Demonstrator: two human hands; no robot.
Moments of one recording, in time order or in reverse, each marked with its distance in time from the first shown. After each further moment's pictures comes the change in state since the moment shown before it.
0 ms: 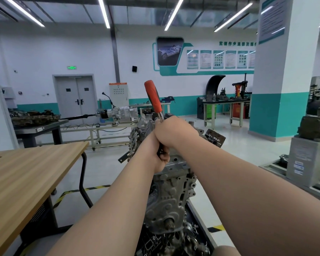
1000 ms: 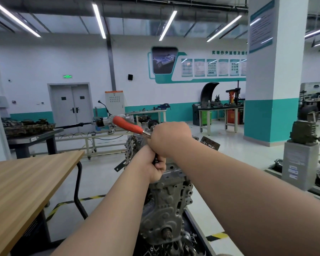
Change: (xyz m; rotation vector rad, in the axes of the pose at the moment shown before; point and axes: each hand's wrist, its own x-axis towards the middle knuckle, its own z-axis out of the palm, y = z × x) left_hand -0.009 0.003 -0.001 -0.106 -0.027 -0.102; right_hand -0.007 -0.008 -0.013 -0.563 0.097 -0.290
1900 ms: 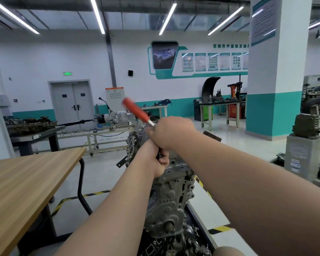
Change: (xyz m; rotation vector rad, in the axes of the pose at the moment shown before) left_hand 0.003 -0.006 0.005 0.037 0.001 0.070; right_hand 0.005 0.005 0.003 0.147 -0.046 0.064
